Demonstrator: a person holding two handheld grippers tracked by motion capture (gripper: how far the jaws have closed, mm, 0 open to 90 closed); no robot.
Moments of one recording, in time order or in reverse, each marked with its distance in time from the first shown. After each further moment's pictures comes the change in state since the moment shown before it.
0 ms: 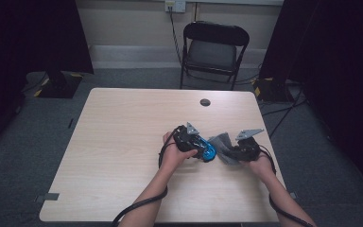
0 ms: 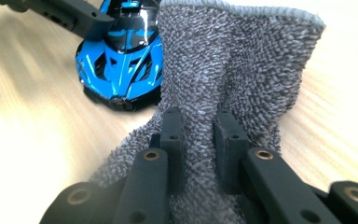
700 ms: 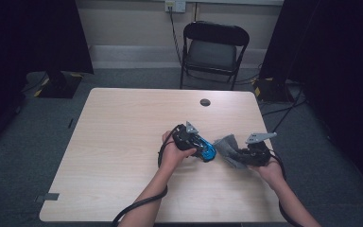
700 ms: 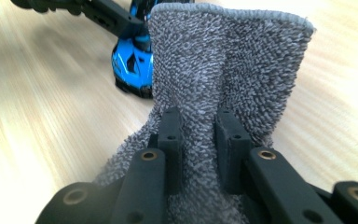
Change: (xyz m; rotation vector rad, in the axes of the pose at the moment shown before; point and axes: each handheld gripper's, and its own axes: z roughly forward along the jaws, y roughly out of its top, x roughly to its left) left arm 0.004 0.003 -0.006 0.016 -0.017 0.010; right arm 0.012 -0.009 -0.037 -0.053 -0.005 0.017
